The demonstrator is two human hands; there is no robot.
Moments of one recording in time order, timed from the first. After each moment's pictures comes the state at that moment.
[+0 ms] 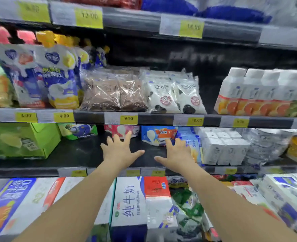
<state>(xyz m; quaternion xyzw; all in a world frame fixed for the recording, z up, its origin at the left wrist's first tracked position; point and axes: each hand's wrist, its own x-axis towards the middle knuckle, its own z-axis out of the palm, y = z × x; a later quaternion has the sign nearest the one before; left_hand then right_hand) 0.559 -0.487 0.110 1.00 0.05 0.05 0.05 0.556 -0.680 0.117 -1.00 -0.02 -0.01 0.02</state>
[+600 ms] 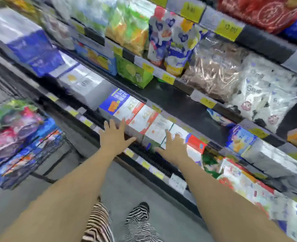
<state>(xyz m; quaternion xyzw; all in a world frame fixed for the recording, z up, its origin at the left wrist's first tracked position) 0.287 -0.355 0.167 0.93 0.32 -0.12 0.09 0.395 -0.547 0.194 -0.93 -0.25 0.26 0.00</state>
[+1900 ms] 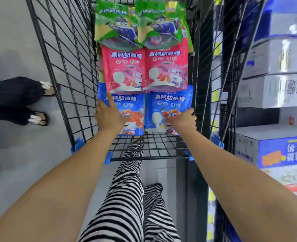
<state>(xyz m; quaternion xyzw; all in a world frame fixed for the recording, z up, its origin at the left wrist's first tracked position) -0.049 0.020 -0.093 0.52 0.77 -0.16 0.33 0.168 0.026 -0.073 -0.86 -0.26 0.43 -0.11</state>
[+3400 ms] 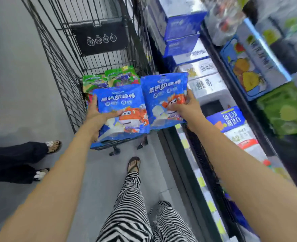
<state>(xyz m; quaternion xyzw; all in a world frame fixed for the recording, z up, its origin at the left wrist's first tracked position) -0.010 -0.039 0.153 0.37 0.61 0.28 0.65 0.258 -0.099 0.196 -0.67 -0.27 0.51 0.47</state>
